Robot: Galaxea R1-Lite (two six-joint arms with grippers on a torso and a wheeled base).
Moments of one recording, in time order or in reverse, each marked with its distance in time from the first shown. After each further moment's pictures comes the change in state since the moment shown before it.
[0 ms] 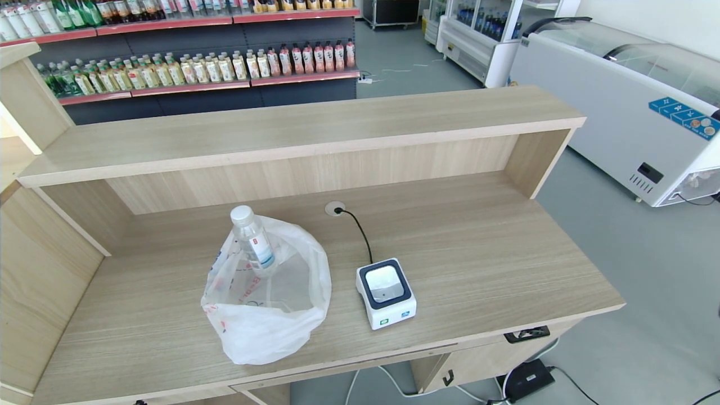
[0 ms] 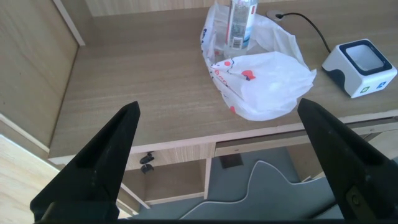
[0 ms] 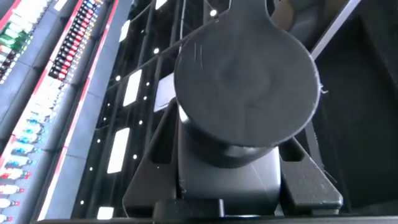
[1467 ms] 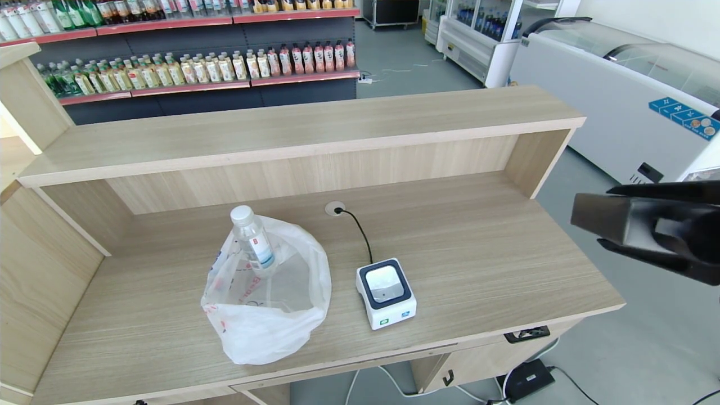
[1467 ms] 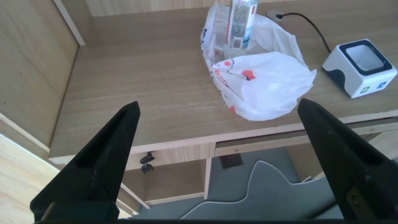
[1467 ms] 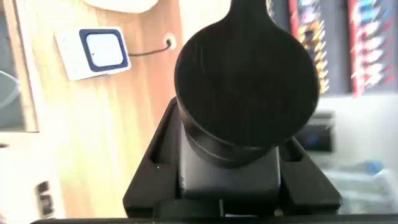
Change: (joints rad) left arm 0.000 0.000 0.000 0.000 0.000 0.000; right arm -0.312 0.030 -0.433 1.040 -0.514 1.132
